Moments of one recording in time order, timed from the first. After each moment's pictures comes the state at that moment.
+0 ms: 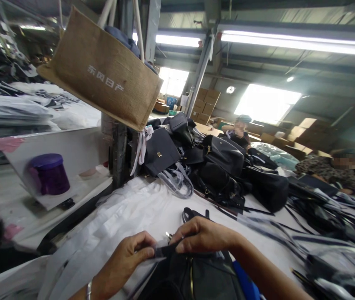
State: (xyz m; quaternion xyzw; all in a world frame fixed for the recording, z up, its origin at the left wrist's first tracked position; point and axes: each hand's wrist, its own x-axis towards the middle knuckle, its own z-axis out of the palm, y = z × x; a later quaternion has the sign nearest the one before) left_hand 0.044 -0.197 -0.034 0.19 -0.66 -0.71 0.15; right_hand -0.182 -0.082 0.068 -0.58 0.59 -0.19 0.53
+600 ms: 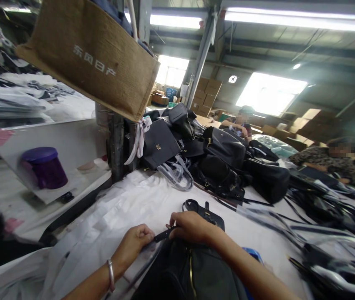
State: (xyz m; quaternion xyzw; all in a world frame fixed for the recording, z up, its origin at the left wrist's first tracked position) left_hand 0.017 -0.201 -0.082 0.31 -0.60 -0.72 0.14; right_hand -0.179 -0.104 0.016 -0.68 0.70 0.01 0.22
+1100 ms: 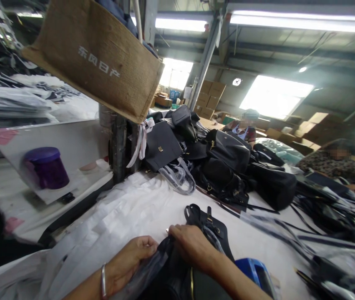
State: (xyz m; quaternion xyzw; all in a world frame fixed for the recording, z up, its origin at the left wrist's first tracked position) left_hand 0.023 -0.189 -0.083 0.27 -0.42 -0.86 0.07; right_hand -0.161 -0.085 -0.006 -0.72 0.69 0.01 0.09
